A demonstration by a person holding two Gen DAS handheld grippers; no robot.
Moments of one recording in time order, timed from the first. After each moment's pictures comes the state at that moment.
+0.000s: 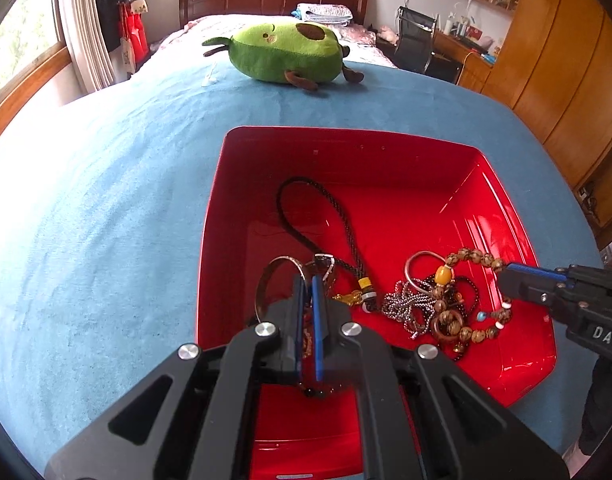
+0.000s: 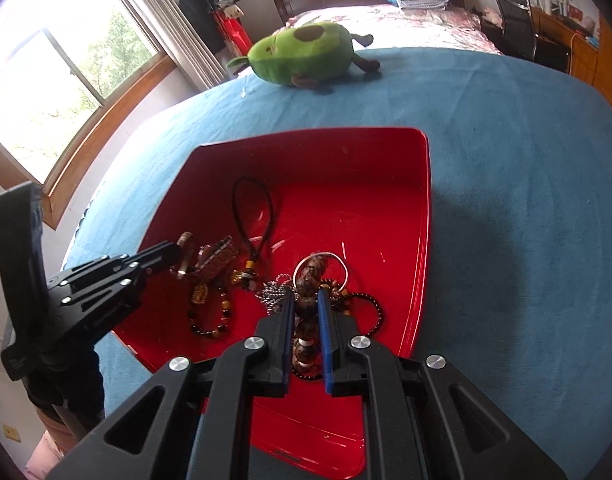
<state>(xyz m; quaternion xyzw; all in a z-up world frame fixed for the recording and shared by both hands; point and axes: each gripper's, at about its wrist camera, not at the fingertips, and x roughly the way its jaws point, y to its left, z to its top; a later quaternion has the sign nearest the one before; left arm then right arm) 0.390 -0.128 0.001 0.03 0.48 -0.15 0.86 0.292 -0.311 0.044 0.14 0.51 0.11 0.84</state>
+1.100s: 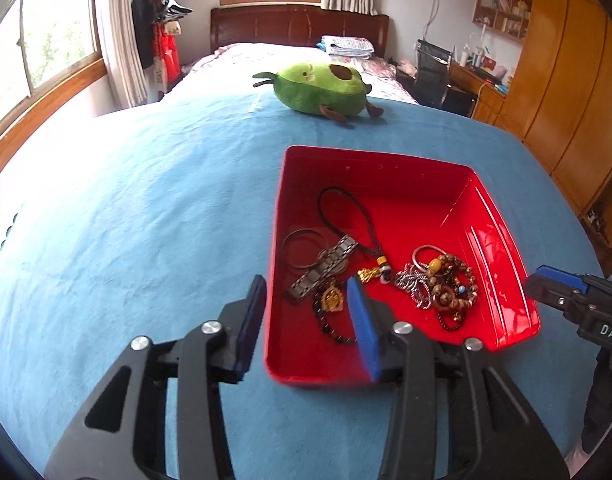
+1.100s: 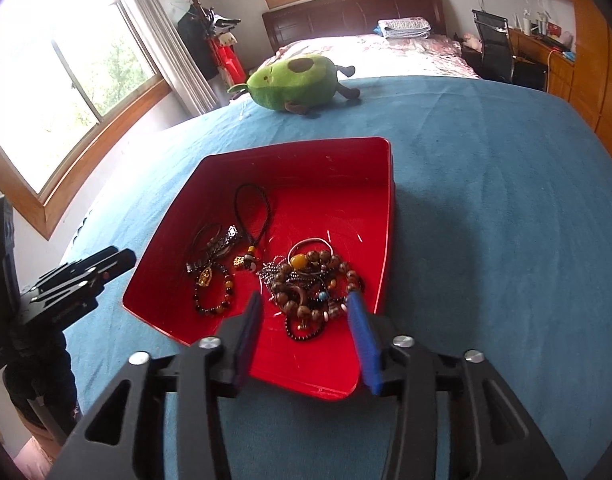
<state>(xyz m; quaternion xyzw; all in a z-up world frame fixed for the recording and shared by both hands) 0.317 -0.085 0.042 0.02 0.42 -0.10 0.90 0.223 -0.315 0.072 0.13 0.45 0.07 0.88</state>
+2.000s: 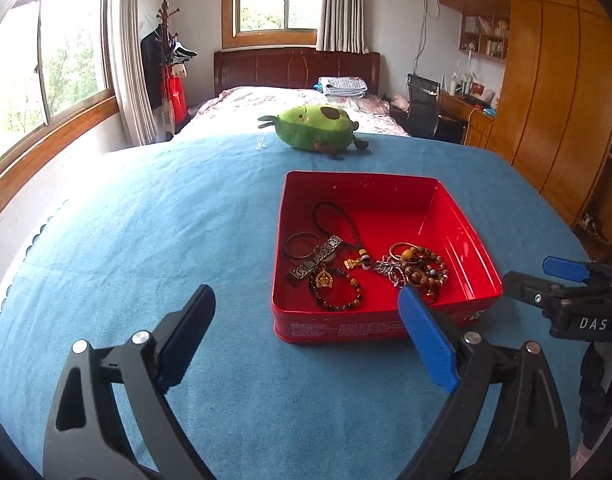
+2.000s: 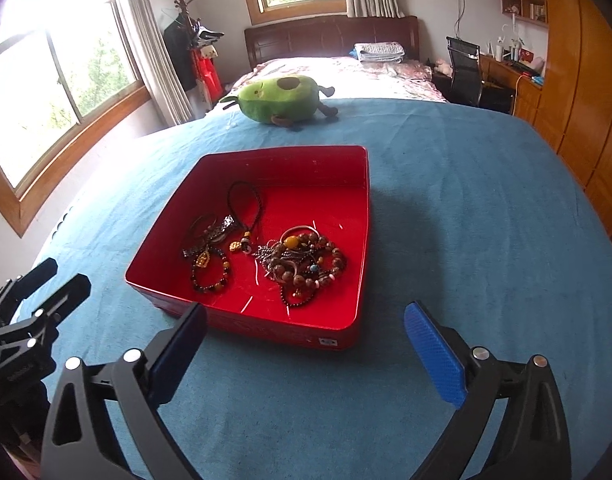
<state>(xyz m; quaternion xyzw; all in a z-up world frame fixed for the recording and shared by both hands) 0.233 -0.074 0.071 0.03 0.35 -0.11 0.93 0.173 -0.292 0.088 0.09 0.43 0.01 0.90</state>
